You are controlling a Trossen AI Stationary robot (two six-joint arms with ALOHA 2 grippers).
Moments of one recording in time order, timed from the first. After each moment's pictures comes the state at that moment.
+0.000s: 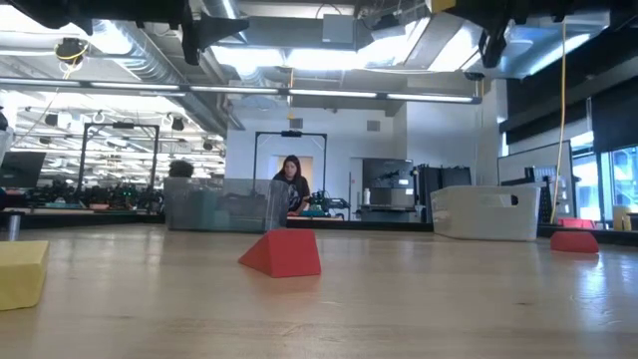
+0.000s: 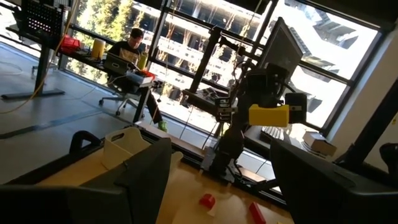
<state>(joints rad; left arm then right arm) 0.18 0.78 0.48 0.51 -0.06 -0.39 0.08 0.76 0.51 0.28 0.21 0.48</state>
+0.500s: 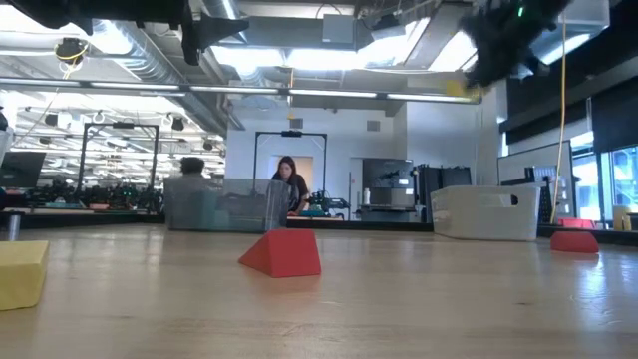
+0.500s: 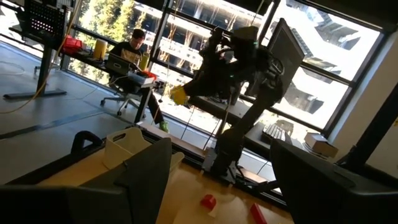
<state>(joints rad) 0.18 0.78 0.48 0.51 -0.07 -0.39 -0.47 0.91 0.99 -0.76 0.38 0.48</state>
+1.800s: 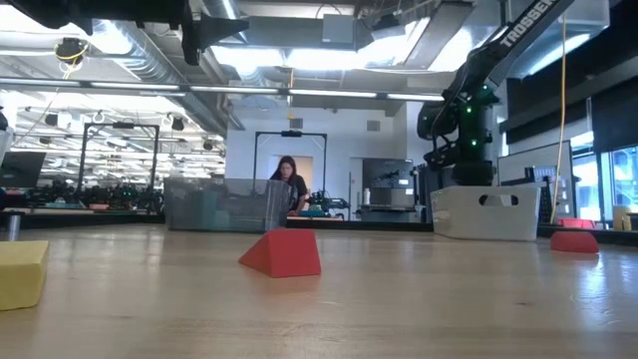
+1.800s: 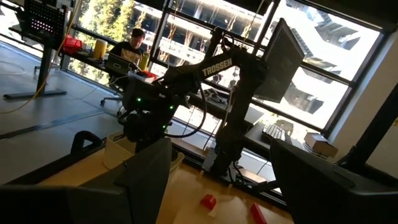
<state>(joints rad) 0.18 0.78 0.48 0.51 -0.07 -0.39 -0.81 1.68 1.02 -0.80 0.12 -0.32</state>
